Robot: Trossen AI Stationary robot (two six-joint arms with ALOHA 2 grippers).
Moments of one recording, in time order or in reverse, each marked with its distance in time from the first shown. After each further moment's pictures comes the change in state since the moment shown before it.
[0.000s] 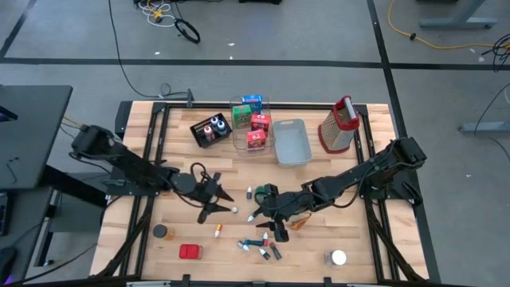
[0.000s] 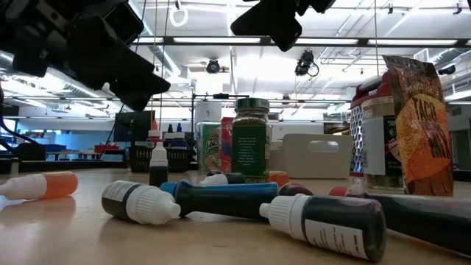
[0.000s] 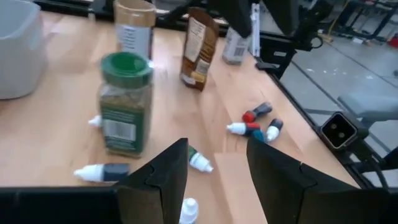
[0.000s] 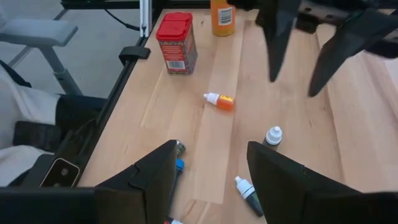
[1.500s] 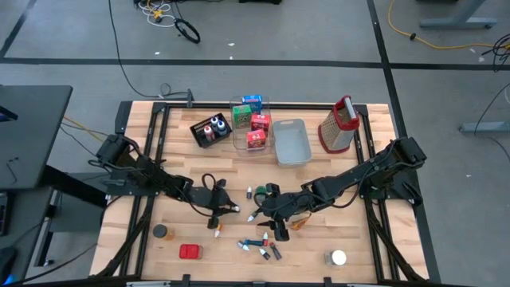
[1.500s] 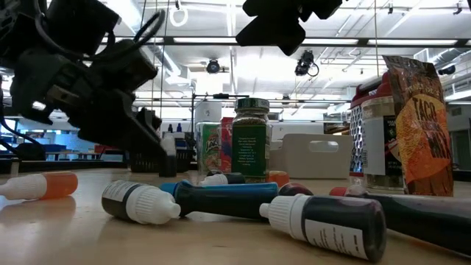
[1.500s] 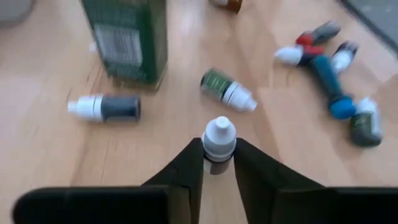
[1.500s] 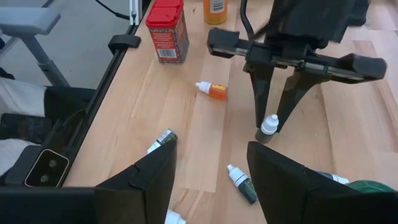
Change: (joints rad) left arm -0.040 0.309 0.088 -0.014 -0.130 0.029; right arm 0.001 0.001 -0.001 -0.040 0.026 0.004
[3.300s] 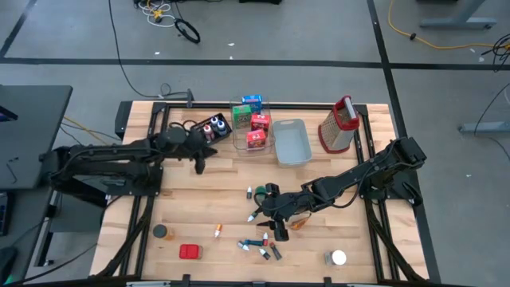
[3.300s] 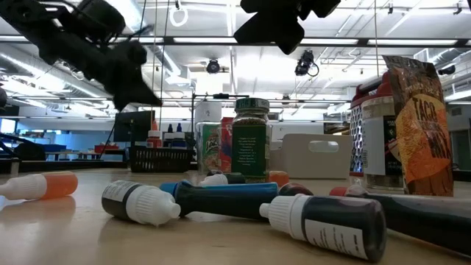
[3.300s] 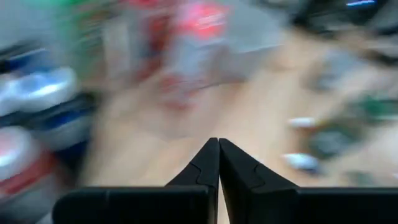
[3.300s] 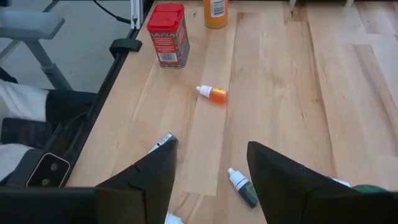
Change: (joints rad) left arm 0.685 -0.832 -0.051 -0.742 0.250 -0.032; right arm 0.000 0.000 0.000 0.013 0.000 -0.001
